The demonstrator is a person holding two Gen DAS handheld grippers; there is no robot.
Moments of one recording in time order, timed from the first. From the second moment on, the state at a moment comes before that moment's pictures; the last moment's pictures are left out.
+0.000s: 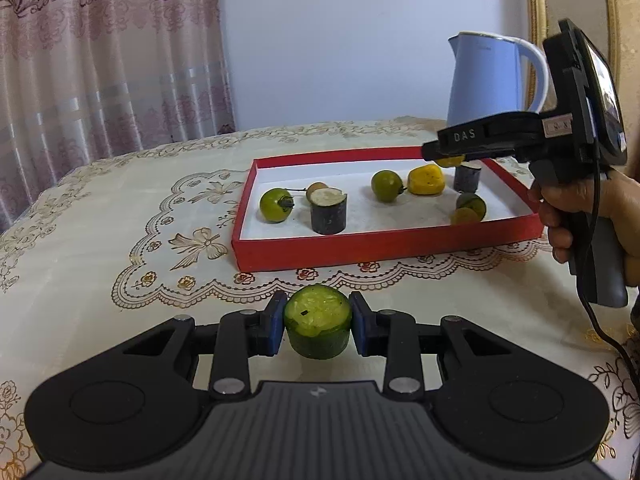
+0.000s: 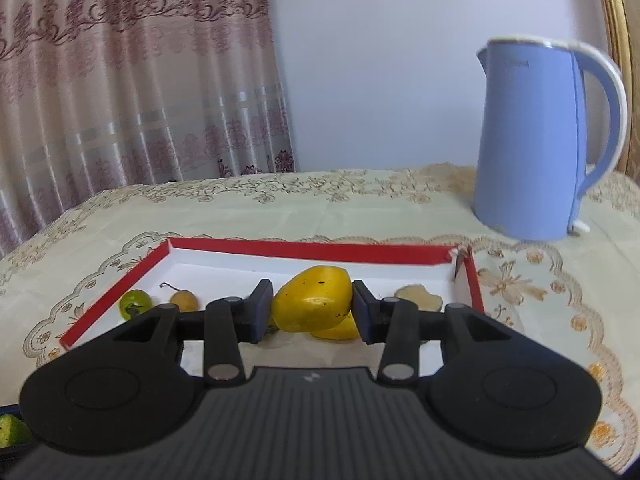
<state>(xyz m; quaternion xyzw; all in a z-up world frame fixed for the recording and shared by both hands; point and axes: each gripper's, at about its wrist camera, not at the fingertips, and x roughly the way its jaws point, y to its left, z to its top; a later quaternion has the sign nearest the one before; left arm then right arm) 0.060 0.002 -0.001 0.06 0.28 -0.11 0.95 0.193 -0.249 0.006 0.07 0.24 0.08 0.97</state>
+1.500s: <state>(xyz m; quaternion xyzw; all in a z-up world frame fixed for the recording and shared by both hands) 0.131 -0.064 0.025 0.11 0.30 -0.03 0.95 0.153 -0.248 0.024 -0.01 0.19 0.10 0.98</state>
